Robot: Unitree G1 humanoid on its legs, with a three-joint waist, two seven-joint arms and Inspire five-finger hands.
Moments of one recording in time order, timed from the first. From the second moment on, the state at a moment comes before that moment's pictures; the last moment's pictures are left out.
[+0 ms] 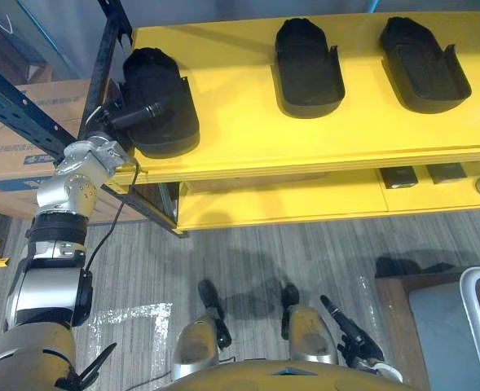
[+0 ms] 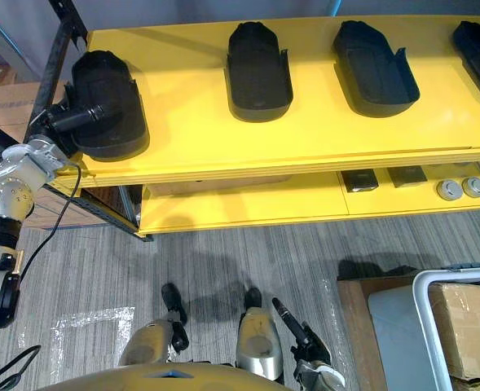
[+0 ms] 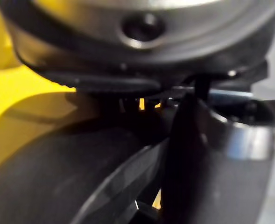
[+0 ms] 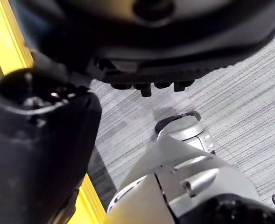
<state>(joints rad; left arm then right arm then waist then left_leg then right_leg) -0.75 0.64 0.03 0.58 -0.78 0.28 0.00 0.18 -0.12 -0.24 0.90 0.30 -0.05 0.14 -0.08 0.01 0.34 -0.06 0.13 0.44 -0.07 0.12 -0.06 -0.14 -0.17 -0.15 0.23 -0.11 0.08</state>
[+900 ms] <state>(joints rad) -0.88 0.62 -0.04 0.58 -0.62 0.14 0.10 0.21 -0.11 -0.23 0.87 0.30 -0.10 0.12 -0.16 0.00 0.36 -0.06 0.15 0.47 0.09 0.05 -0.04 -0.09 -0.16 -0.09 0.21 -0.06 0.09</state>
